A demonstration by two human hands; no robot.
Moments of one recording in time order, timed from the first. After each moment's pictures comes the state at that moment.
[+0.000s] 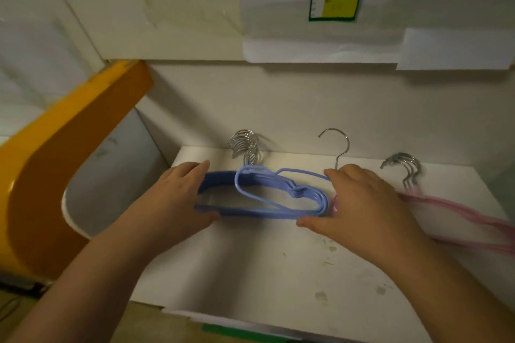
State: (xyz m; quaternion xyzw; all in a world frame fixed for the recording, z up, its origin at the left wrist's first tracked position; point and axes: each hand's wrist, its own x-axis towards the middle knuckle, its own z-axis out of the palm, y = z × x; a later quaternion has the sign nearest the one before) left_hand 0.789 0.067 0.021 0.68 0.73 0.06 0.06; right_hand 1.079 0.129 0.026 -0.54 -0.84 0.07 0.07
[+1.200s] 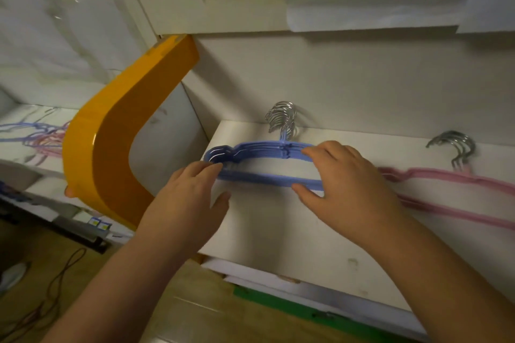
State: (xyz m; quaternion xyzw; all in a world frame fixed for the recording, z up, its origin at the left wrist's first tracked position) left_hand 0.811 -0.015 0.027 0.59 0.80 0.11 0.01; right_hand 1.025 0.099 0.014 -0.42 -0.89 0.06 0.17
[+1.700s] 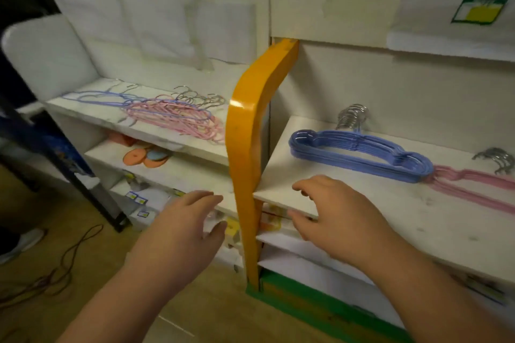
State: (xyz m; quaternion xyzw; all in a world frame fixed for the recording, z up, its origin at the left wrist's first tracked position) left_hand 0.721 -0.233 0.026 0.54 0.82 0.18 0.05; right_hand 0.916 -0.080 0.037 -0.36 -0.92 0.13 0.09
